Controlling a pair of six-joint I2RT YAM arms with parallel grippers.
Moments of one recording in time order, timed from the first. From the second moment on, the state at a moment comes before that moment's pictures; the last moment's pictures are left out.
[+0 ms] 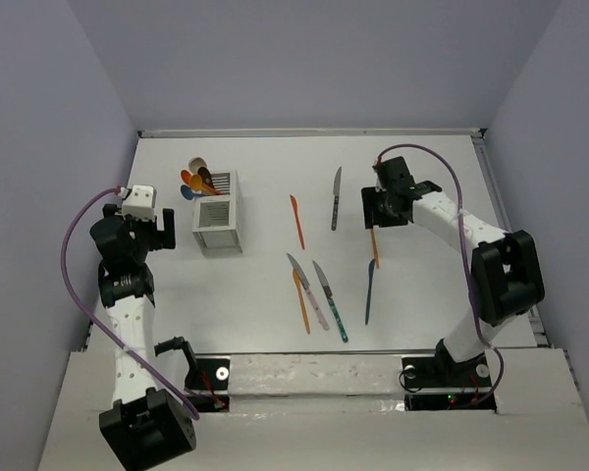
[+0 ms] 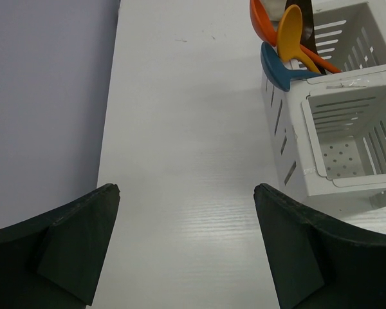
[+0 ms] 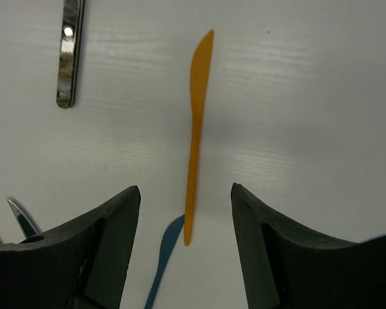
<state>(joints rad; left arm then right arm) 0.36 0.81 0.61 -0.11 0.28 0.28 0.35 1.63 1.25 -0.53 0.12 0.22</state>
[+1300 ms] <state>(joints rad) 0.36 0.79 0.61 -0.14 0.29 0.32 0.37 1.84 1.24 -0.59 0.26 0.25</state>
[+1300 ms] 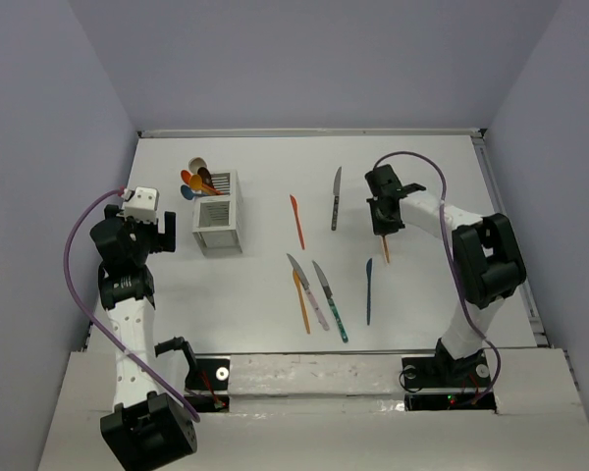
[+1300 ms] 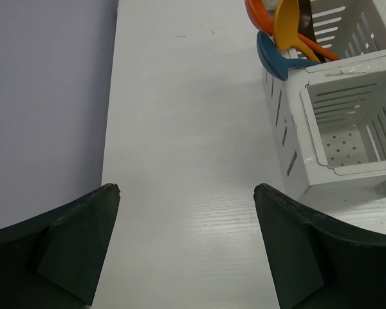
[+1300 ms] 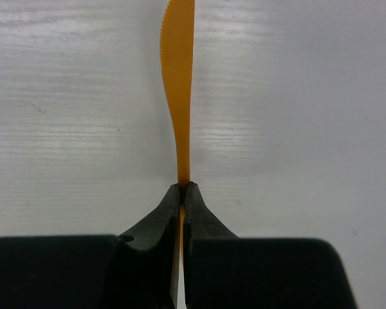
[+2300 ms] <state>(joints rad) 0.35 0.77 0.96 -0.39 0.57 0.36 0.90 1.74 1.46 0.19 0.08 0.03</state>
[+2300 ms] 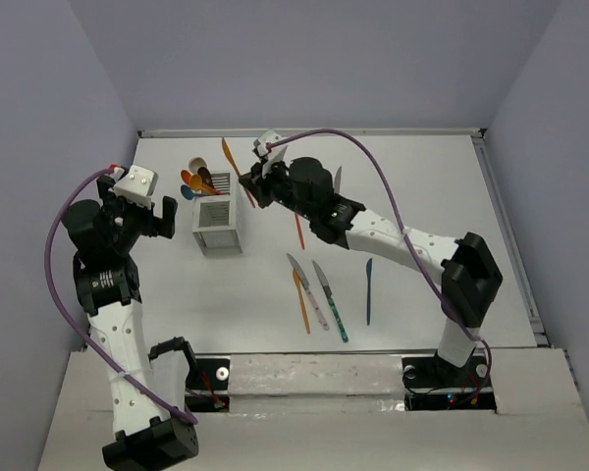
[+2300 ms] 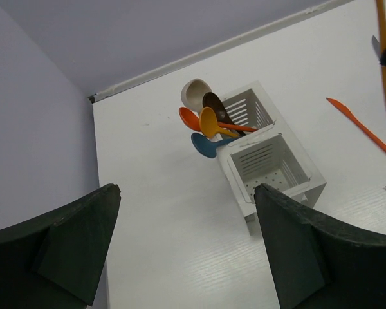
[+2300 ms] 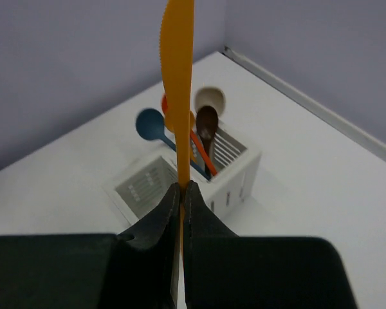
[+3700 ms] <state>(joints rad) 0.35 0.75 0.77 -0.34 0.39 0.29 0.91 1.98 1.44 0.50 -0.14 0.04</state>
